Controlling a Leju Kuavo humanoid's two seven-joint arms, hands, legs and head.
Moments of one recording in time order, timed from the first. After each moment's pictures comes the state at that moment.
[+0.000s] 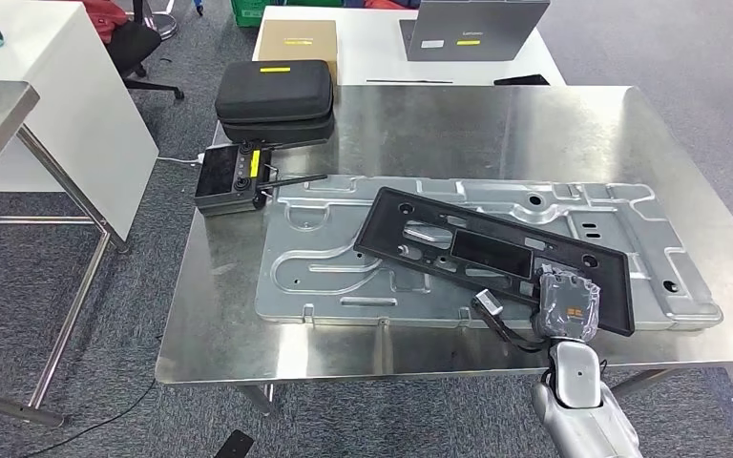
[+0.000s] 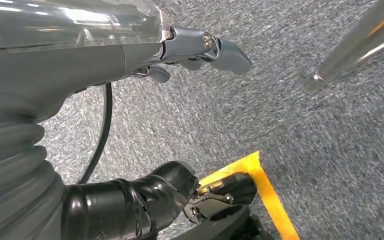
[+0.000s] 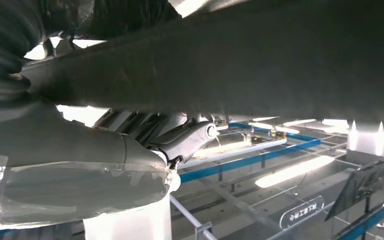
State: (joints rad) left arm -0.12 -0.25 0.87 -0.19 -1.41 0.18 -0.33; right arm -0.32 -0.18 0.18 -0.77 1.46 -0.68 0.08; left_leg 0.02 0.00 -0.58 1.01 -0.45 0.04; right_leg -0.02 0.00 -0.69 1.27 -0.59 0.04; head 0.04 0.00
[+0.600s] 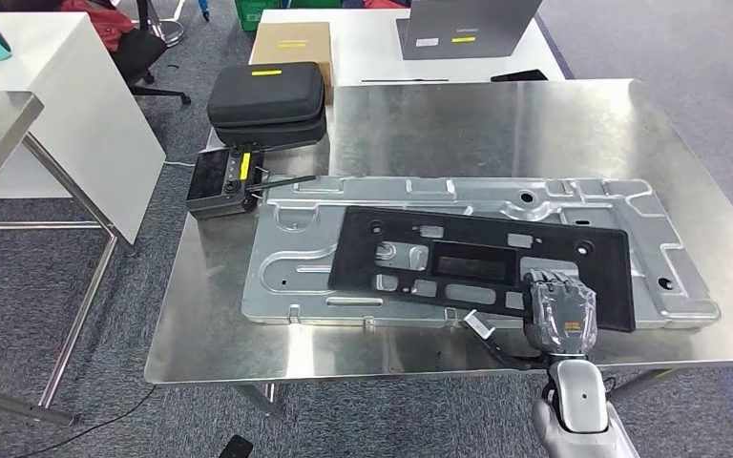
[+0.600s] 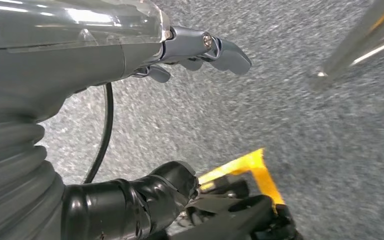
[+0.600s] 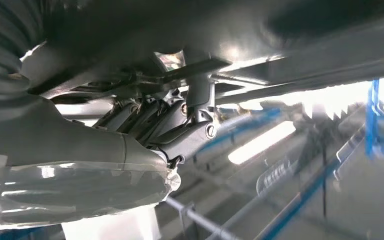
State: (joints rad) left arm -0.10 -0.25 0.87 -0.19 -1.39 0.19 -0.34; right arm -0.15 -0.10 0.11 -1.08 1.51 -0.70 -0.09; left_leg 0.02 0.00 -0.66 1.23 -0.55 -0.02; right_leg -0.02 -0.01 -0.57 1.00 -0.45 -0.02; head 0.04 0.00
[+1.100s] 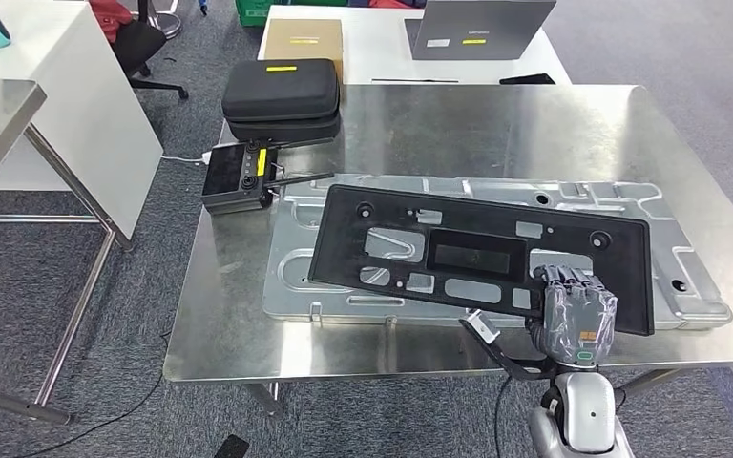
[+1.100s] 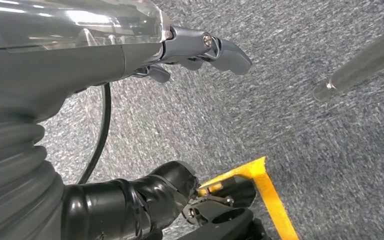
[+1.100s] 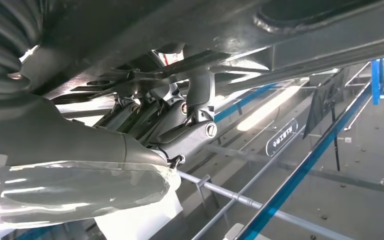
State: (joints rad) left arm -0.10 -0.25 0.87 -0.19 -1.39 0.20 -0.34; right arm -0.06 -0.07 0.09 -1.34 1.51 -0.70 -0.07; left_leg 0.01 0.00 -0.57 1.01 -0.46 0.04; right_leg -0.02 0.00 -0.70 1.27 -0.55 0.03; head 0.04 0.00
